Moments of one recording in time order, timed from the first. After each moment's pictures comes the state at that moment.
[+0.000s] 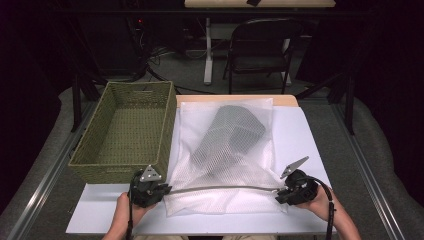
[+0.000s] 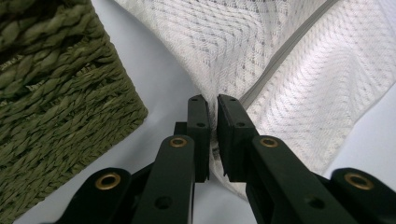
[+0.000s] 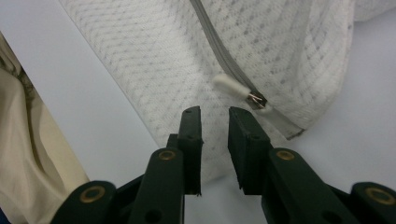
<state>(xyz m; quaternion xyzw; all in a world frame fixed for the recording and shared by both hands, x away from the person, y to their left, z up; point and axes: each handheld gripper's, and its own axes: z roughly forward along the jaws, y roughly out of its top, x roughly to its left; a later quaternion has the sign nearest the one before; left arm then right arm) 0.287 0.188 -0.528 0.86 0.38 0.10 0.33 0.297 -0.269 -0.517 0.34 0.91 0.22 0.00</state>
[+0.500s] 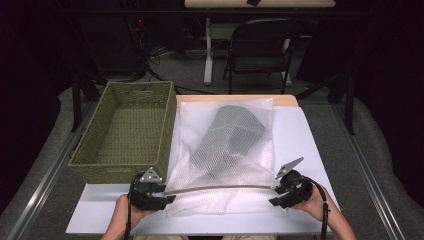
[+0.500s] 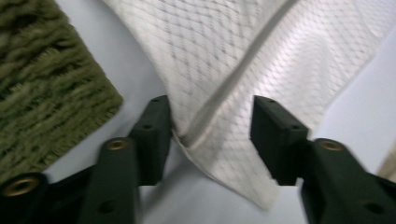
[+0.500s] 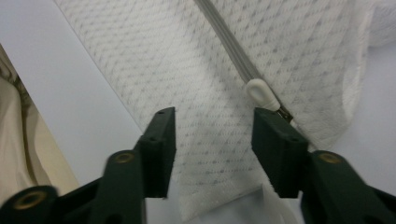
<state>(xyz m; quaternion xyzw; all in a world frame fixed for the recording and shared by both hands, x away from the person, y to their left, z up) 0.279 0.188 -0.520 0.87 0.37 0.06 0.32 0.299 -0.257 -0.520 0.33 0.92 0.23 0.02</state>
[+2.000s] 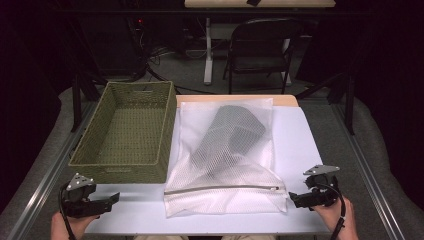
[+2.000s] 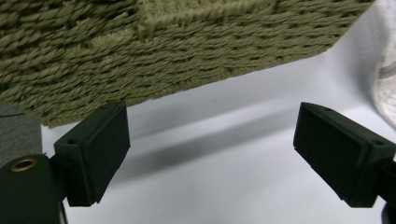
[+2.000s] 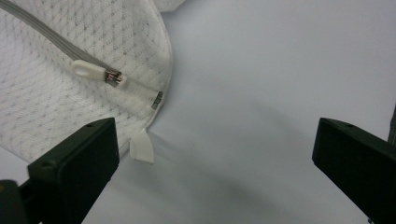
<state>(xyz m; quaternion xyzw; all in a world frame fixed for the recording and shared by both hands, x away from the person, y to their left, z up) 0.248 0.328 -0.511 0.76 0.55 0.17 0.31 0.274 -0.311 -0.519 0.50 0.81 0.24 0.19</state>
